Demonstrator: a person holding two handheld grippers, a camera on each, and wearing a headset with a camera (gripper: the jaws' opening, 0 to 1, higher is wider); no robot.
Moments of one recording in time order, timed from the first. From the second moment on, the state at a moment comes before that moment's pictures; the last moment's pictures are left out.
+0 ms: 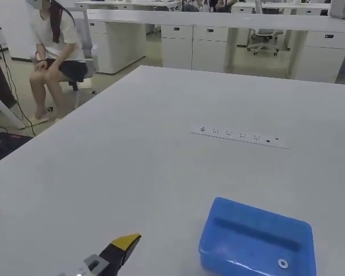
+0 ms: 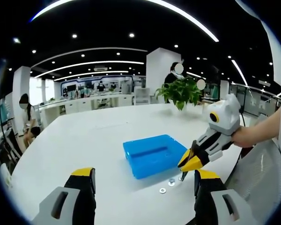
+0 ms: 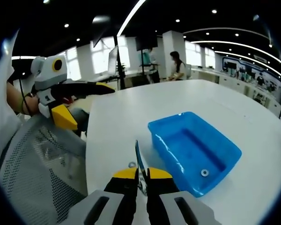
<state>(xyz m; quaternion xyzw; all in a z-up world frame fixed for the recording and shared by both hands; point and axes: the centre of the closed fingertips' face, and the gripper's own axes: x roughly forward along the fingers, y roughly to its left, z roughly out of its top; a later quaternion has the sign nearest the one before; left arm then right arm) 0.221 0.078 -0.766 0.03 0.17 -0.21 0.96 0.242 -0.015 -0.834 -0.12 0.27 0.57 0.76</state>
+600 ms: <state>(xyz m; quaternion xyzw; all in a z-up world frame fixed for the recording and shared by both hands) 0.221 0.079 -0.765 0.02 0.17 -0.21 0.96 0.248 -0.019 -0.834 -0.10 0.29 0.55 0.78</state>
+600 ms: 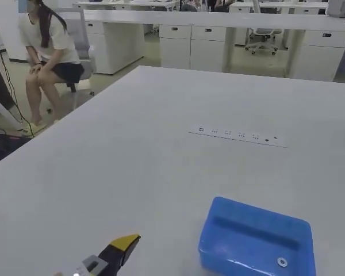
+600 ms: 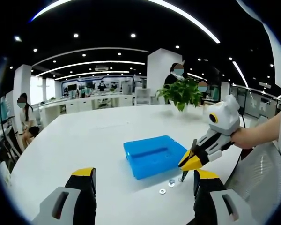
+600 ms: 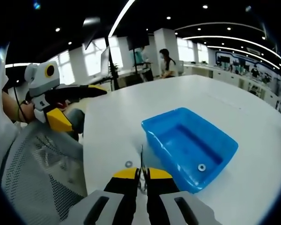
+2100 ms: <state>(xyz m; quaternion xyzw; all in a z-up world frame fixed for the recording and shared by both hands) 0.221 0.079 -0.761 0.01 0.16 -0.21 0.96 0.295 -0.012 -0.740 0.05 0.22 0.53 0.82</state>
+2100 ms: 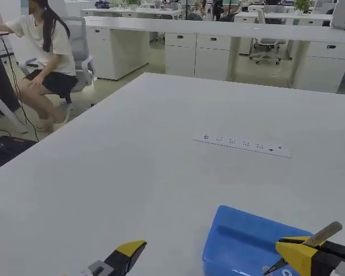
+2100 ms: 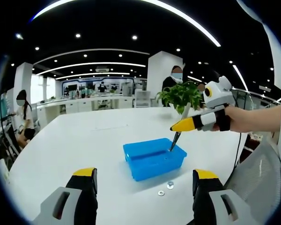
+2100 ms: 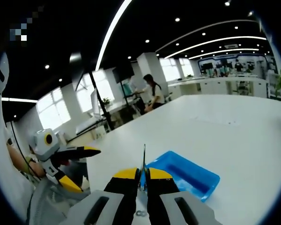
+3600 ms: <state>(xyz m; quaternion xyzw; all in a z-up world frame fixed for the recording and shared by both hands) 0.223 0.080 -0.752 -0.01 0.14 -0.21 0.97 0.349 -0.018 -0.822 -0.05 0.29 0.51 0.81</state>
